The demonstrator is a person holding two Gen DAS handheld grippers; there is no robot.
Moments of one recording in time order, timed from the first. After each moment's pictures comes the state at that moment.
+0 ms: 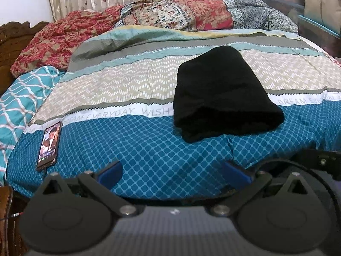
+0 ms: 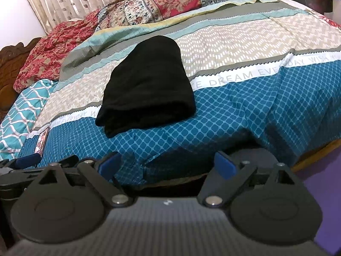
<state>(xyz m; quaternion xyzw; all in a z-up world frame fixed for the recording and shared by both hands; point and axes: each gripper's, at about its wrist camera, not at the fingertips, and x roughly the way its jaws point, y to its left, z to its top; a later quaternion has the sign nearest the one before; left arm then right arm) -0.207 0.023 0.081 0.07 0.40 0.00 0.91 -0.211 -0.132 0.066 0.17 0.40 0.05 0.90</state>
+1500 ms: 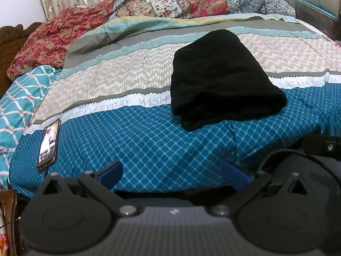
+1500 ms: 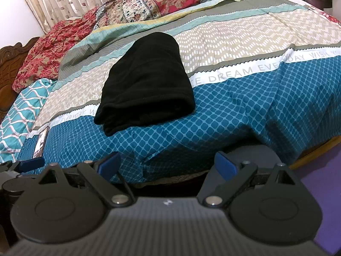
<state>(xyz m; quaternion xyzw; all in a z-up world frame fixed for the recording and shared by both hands) -0.201 0.018 0.071 0.10 0.43 0.00 0.90 -0.208 -0.135 0.064 0.17 0.41 0.06 0.90</state>
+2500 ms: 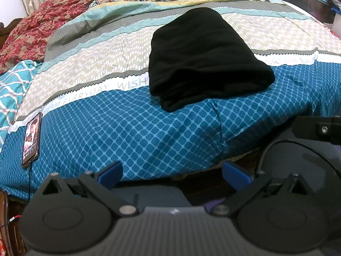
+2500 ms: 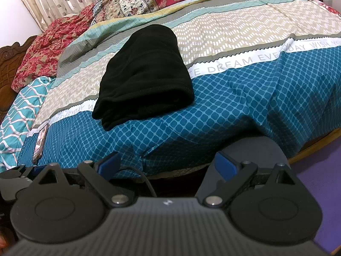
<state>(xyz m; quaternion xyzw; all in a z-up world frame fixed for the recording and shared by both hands) -0.197 0.007 0.052 0.11 0.47 -0.04 0.87 -0.207 -0.136 0.058 0.18 0.42 0.06 0.89</state>
